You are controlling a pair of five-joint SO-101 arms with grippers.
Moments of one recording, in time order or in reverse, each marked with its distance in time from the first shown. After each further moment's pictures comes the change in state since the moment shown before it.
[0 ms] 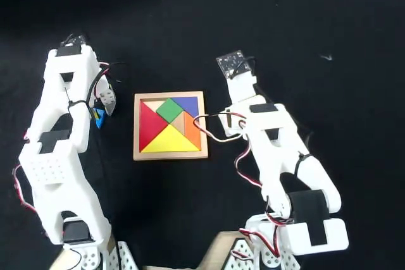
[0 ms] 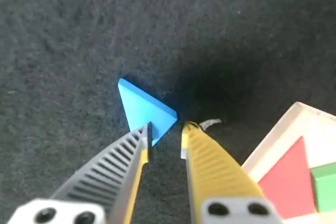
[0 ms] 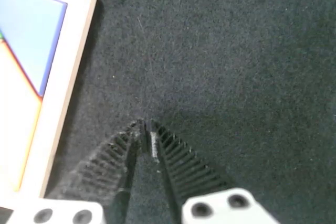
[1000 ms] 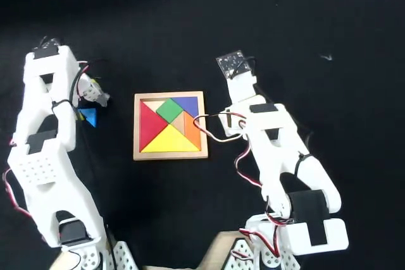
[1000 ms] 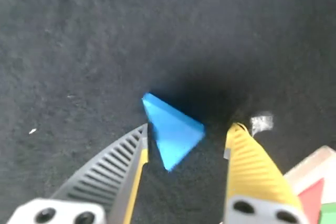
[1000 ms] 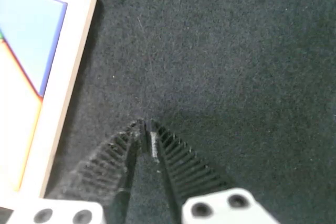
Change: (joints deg) left arm -6.8 0.6 -2.1 0.4 4.0; right arm 0.0 0.0 0.0 0.0 0.0
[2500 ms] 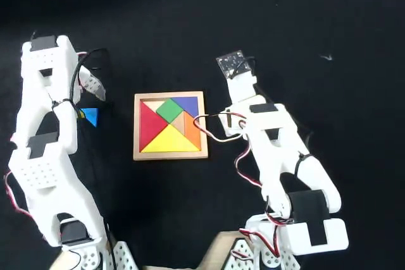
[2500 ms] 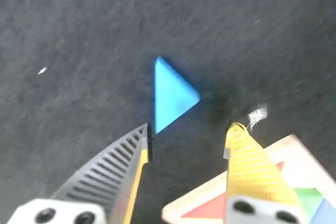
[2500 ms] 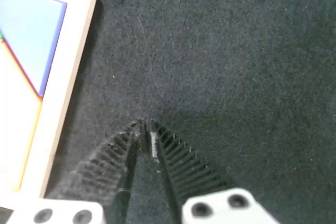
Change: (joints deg) left arm 1.9 -3.0 -5.2 9.1 13.8; right arm 0.0 0.0 0.0 0.0 0.0
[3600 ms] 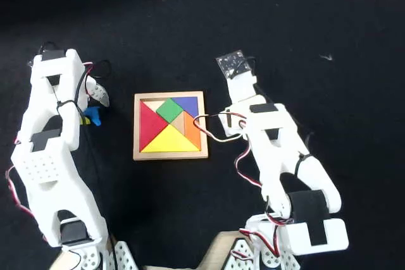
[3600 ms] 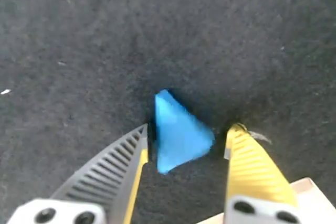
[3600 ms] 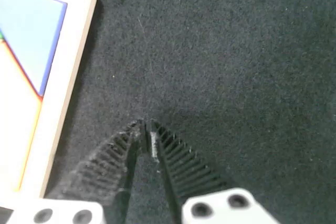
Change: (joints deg) left arm 0.0 4.9 7.2 -10.5 3.2; right arm 0.0 0.0 0.0 0.0 0.0
